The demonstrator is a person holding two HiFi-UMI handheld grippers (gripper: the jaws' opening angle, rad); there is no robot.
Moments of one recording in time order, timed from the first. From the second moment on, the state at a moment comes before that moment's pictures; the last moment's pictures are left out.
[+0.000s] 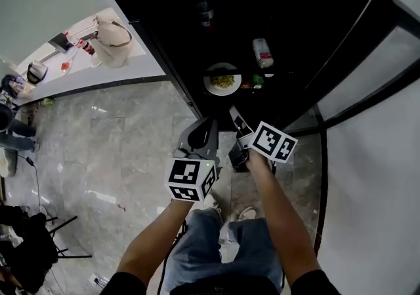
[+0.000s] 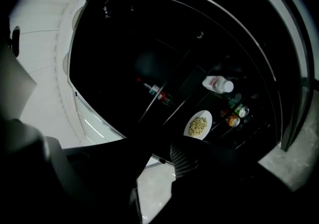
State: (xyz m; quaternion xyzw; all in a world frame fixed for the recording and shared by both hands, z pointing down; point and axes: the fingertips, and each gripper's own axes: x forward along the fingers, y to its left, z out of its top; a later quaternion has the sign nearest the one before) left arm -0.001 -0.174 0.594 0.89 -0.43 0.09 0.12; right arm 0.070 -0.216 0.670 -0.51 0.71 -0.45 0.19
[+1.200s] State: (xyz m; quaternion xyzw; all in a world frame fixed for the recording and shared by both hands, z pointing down) left arm -0.017 -0.238 0.705 0.89 -0.43 0.09 0.10; right arm 0.050 -0.334 0.834 -0.43 0.53 -0.64 0.35
